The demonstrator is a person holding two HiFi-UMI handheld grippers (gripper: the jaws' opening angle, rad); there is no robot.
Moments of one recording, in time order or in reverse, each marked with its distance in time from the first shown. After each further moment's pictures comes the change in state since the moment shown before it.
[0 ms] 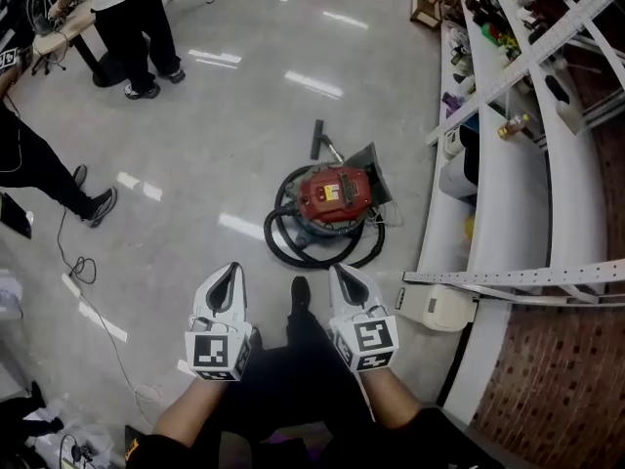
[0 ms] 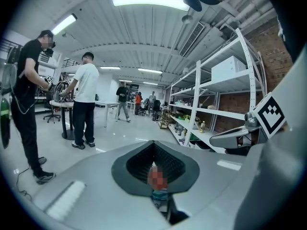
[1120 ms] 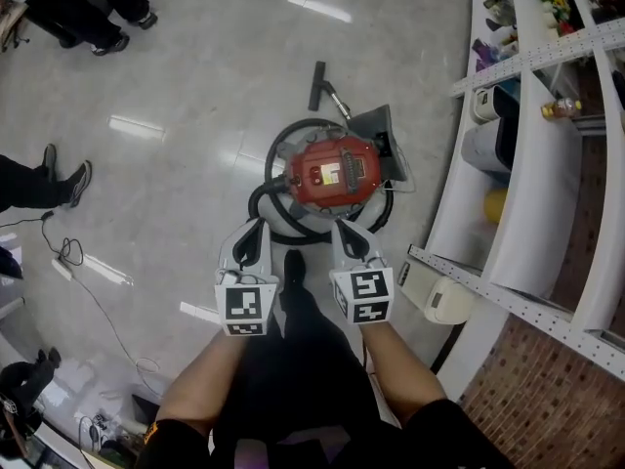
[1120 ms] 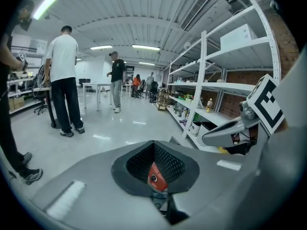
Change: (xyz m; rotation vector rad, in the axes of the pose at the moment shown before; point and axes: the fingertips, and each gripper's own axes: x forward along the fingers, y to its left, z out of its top) left arm 0.245 -0.012 -0.128 0.062 0.214 -0.039; right arm 0.197 -0.140 -0.100 0.037 0.269 -0.013
